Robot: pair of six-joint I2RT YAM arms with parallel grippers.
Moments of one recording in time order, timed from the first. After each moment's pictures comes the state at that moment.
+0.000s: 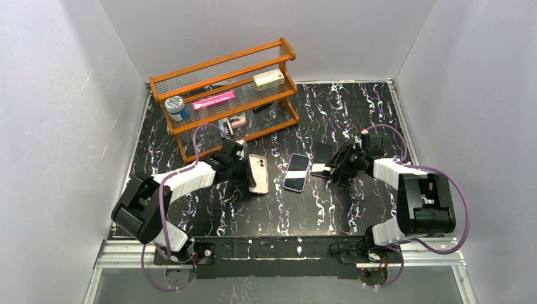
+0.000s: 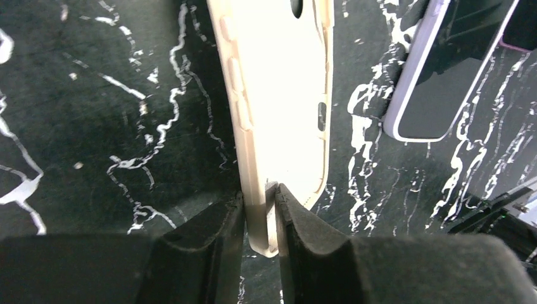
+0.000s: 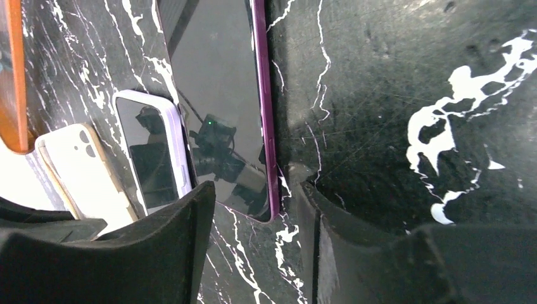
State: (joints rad) left arm -0.58 1.48 0.75 -0.27 0.19 -0.65; right arm 0.06 1.47 0.62 -0.09 -0.42 0.61
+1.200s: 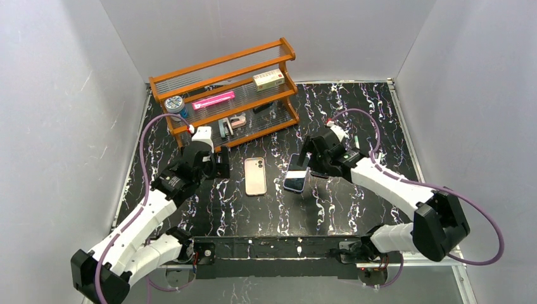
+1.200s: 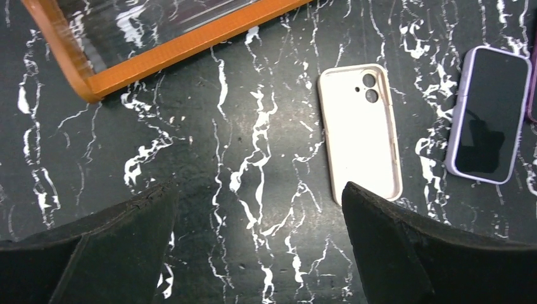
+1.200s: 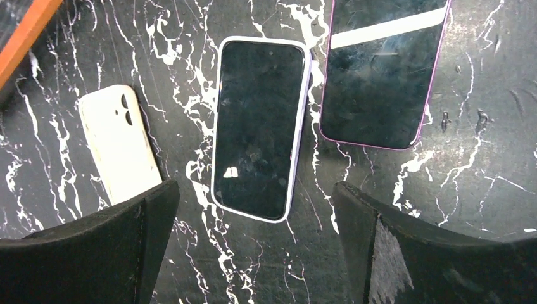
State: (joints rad) left arm -0.54 0.91 0.79 -0.59 -0.29 -0.38; right arm 0.67 1.29 0.87 -0.46 0.21 0.84
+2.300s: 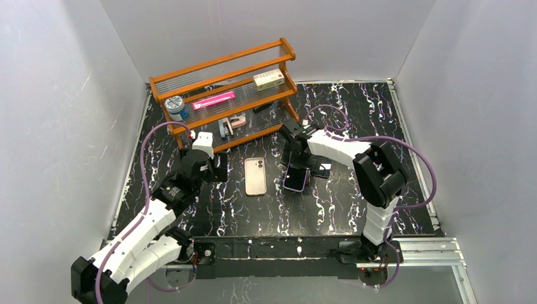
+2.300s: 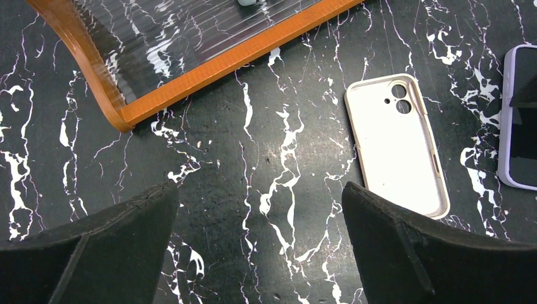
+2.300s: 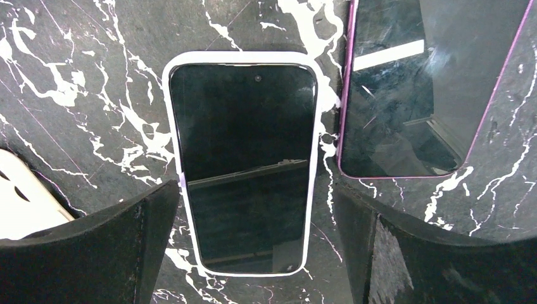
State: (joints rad) left arm -0.54 0.80 0.62 -0.42 -0.36 -0.21; right arm 0.71 1.86 1.31 -0.78 0.28 0.93
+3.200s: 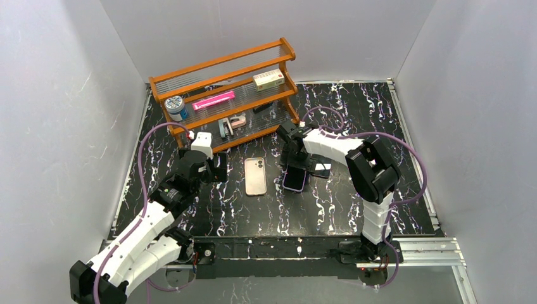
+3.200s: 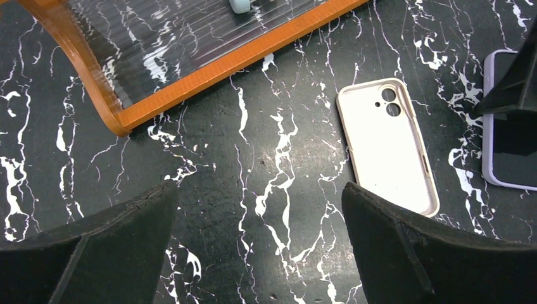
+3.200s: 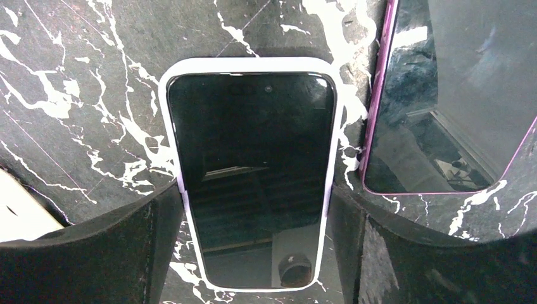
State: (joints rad) left arm -0.54 0.77 0.62 -0.42 -0.35 -0.21; right arm 0.72 1.94 1.34 -0.77 0.24 0.94
